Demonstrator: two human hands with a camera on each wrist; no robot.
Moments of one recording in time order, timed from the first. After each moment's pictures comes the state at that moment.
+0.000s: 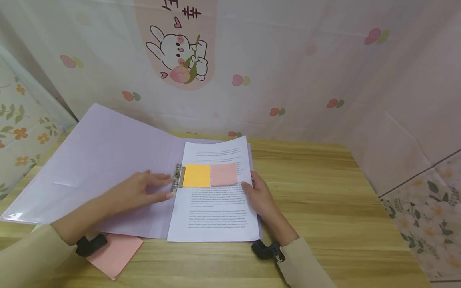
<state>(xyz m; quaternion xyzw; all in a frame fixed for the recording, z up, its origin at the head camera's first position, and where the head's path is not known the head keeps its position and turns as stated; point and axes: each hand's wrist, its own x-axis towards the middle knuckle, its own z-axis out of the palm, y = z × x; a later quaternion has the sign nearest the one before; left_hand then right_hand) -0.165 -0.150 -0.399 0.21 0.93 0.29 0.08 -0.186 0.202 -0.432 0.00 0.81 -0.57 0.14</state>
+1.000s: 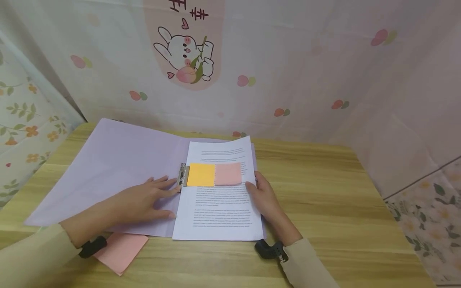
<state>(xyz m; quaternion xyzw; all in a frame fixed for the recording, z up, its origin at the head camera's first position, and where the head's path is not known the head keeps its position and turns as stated) -0.147 -0.148 -0.401 0.27 0.94 0.13 0.14 -0.186 0.202 -0.431 0.00 0.81 -0.57 0.14</state>
